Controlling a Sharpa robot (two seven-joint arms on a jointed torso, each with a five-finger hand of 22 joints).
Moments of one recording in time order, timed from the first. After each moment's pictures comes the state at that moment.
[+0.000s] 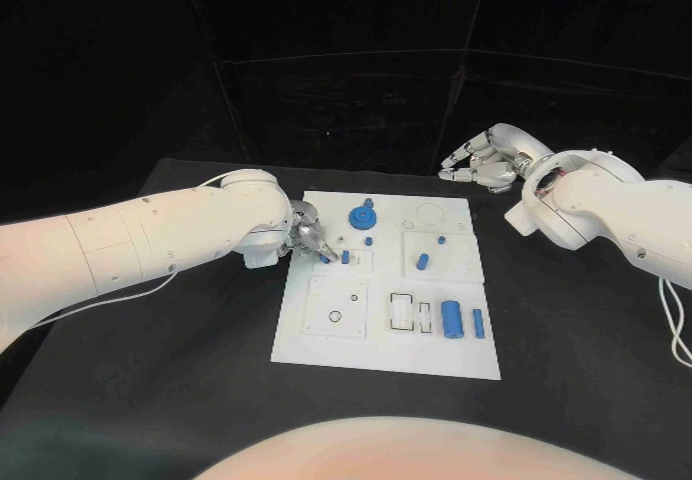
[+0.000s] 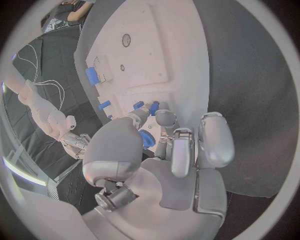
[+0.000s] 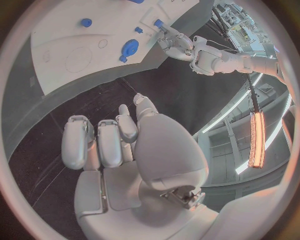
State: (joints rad) left arm 1.27 -0.65 -0.11 1.32 -1.02 0.19 -0.58; left_hand 0.96 -0.08 0.37 0.11 0.05 0.84 0.02 0.87 0.45 1.26 -0.04 1.11 0.73 1.47 -0.10 1.56 1.31 0.09 1.47 0.01 1.27 1.16; right arm 1.26 -0.79 0.01 1.37 -1.00 -0.32 -0.07; right_hand 1.41 0.04 -0.09 0.14 0.42 0.94 0.15 0.15 0.08 1.34 0.06 1.17 1.21 1.46 -0.01 1.34 1.22 0.06 1.38 0.10 1.40 1.29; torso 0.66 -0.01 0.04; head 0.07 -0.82
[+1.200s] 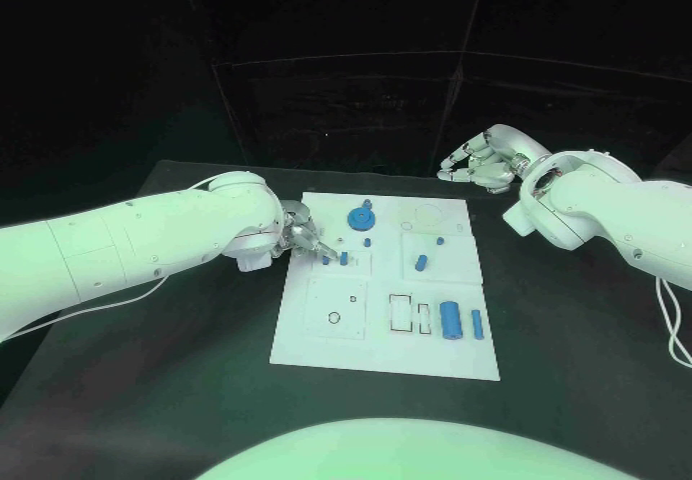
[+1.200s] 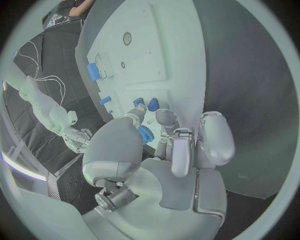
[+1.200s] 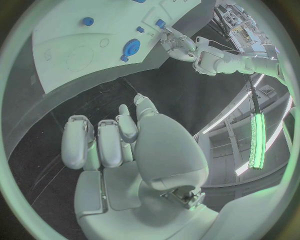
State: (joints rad) left arm 1.27 -0.69 -0.10 1.36 -1.00 0.14 -0.58; left_hand 0.97 -0.09 0.18 0.19 0.05 0.81 0.03 0.88 0.44 1.23 -0.04 1.10 0.70 1.47 -0.10 1.55 1.31 0.09 1.46 0.01 1.24 1.13; right arm 1.26 -0.79 0.01 1.36 -1.01 -0.33 -0.08; right_hand 1.40 0.03 -0.10 0.16 0.42 0.94 0.15 0.15 0.08 1.34 0.06 1.17 1.21 1.46 -0.01 1.34 1.21 0.06 1.38 0.10 1.40 1.28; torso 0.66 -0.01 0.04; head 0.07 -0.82
